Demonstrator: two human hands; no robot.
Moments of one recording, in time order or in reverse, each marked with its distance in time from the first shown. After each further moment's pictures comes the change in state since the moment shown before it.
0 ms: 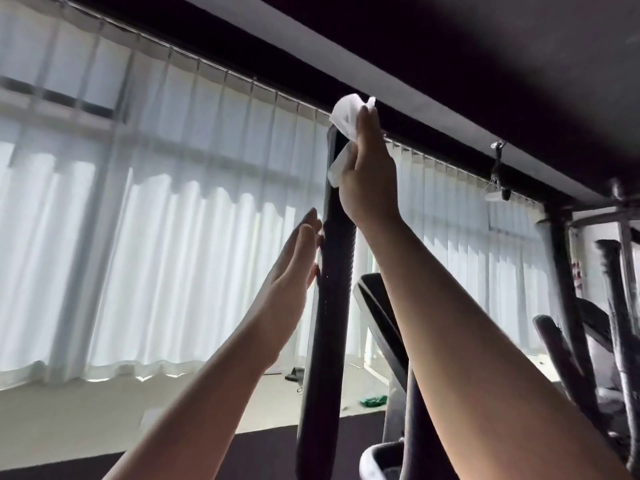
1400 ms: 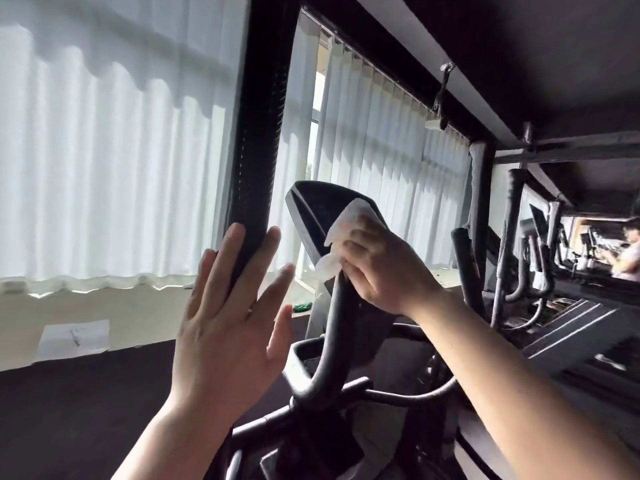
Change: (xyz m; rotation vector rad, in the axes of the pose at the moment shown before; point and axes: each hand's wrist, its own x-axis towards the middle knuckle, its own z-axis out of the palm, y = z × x) left_hand -0.091 -0.113 0.046 1.180 0.152 0.453; right_hand -0.180 0.106 -0.130 -0.752 -0.796 -0.388
